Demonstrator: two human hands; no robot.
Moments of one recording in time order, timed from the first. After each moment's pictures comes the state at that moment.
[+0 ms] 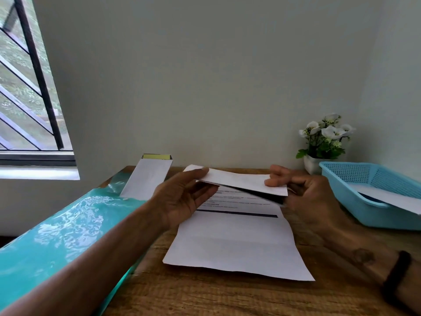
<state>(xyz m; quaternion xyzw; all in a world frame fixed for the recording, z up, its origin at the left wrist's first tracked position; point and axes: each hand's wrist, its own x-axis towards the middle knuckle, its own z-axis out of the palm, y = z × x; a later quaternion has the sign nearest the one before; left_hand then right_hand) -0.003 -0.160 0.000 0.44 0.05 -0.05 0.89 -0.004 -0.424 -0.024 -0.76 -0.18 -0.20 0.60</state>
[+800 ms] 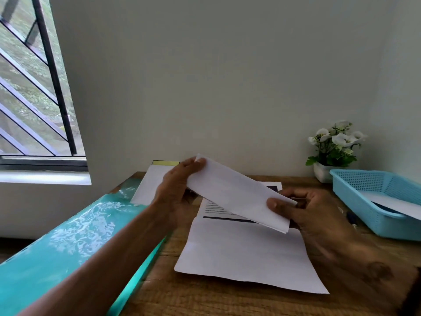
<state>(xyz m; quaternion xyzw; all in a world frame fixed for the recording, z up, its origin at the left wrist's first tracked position) -0.010 -0.156 0.019 0.50 0.03 0.10 0.86 -0.027 -0.406 -0.016 -0.74 -0.12 -0.10 0.66</state>
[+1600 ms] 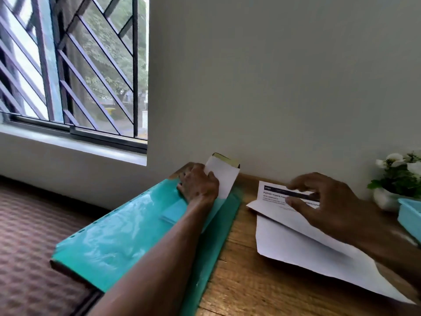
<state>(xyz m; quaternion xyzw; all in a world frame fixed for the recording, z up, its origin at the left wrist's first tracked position) 0.034 -0.044 -0.035 0.81 0.24 0.36 0.40 -0.028 -0.322 0.027 -0.91 -0.26 -0.24 0.21</state>
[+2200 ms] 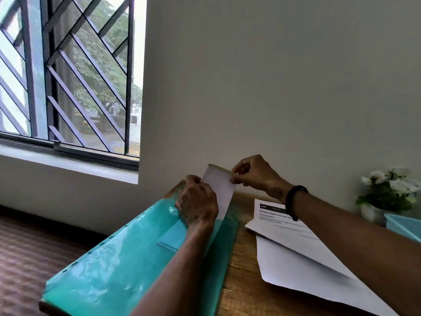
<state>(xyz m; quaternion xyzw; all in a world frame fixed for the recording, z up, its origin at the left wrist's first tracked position) 0.029 -0.052 -0.025 0.74 0.23 0.44 0.45 0.091 -0.194 0.068 -0.89 -0.26 -0.11 0.36</state>
